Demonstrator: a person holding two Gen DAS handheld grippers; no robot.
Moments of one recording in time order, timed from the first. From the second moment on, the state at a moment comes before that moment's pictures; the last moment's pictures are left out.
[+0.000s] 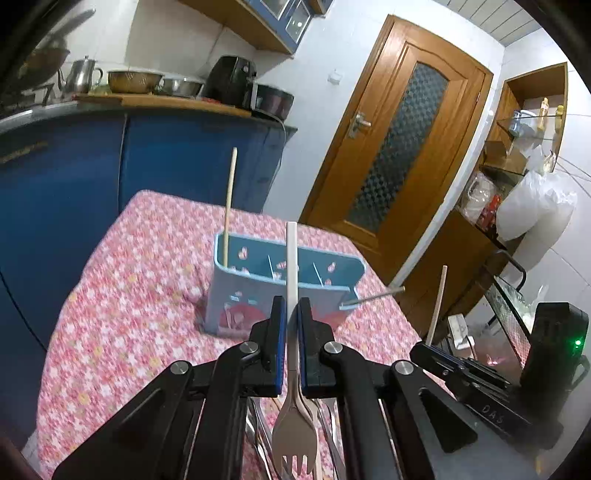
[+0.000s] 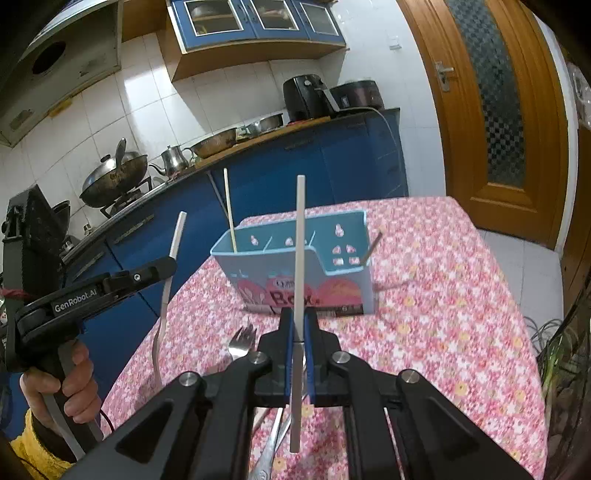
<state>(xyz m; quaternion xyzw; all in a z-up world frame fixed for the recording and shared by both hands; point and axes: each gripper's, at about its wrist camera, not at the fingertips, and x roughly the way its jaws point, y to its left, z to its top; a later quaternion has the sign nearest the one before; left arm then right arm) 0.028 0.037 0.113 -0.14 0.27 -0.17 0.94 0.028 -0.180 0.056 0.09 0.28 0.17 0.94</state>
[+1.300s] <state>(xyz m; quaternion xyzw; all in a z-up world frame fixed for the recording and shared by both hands) 0.125 0.022 0.148 -0.08 0.09 -0.11 0.99 0.120 -0.163 0.109 0.03 0.17 0.13 0.98</state>
